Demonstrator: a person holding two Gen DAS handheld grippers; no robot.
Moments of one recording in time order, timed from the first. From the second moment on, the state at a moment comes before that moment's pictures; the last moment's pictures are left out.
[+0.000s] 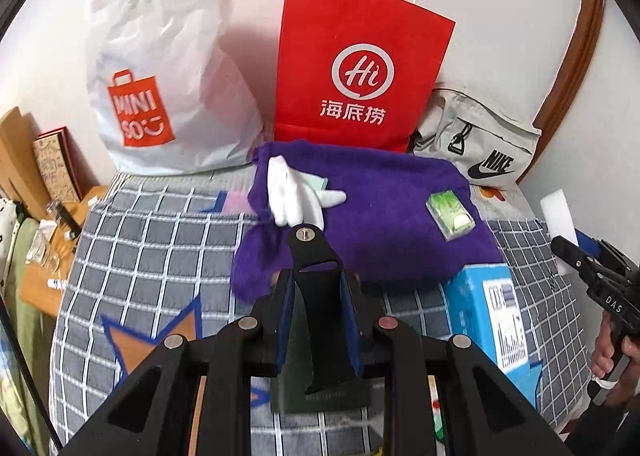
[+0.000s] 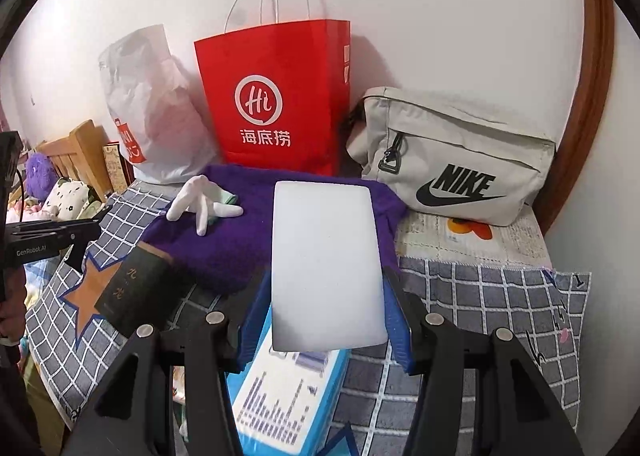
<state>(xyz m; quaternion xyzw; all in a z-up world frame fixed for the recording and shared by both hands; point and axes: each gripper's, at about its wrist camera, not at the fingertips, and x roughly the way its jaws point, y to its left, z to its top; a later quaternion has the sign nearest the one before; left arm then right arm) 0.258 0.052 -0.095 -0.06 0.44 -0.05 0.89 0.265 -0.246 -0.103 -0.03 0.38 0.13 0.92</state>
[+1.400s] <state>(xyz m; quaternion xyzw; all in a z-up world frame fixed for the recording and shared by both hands) 0.391 0.048 -0.182 -0.05 0.51 -0.10 0.85 0.406 -0.171 -0.220 -0.12 0.54 0.20 0.81</state>
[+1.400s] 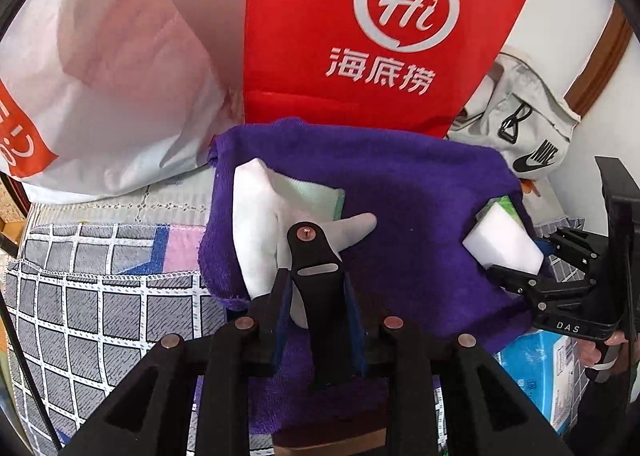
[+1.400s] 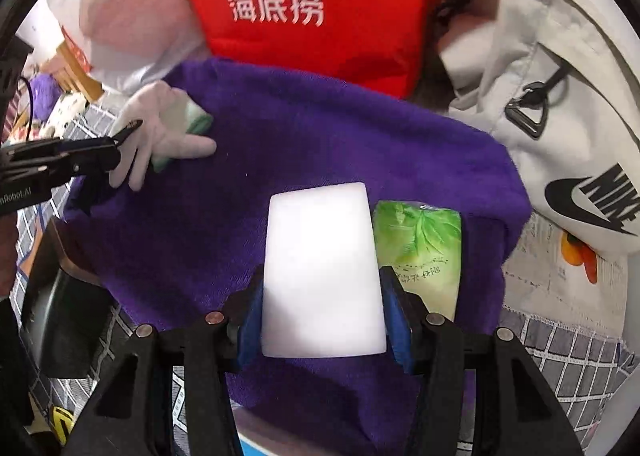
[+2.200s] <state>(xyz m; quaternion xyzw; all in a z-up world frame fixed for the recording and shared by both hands) 0.304 0.080 -0.136 -0.08 0.46 -0.06 0.88 0.307 -0.201 -0.131 -0.01 0.44 0.19 0.88</state>
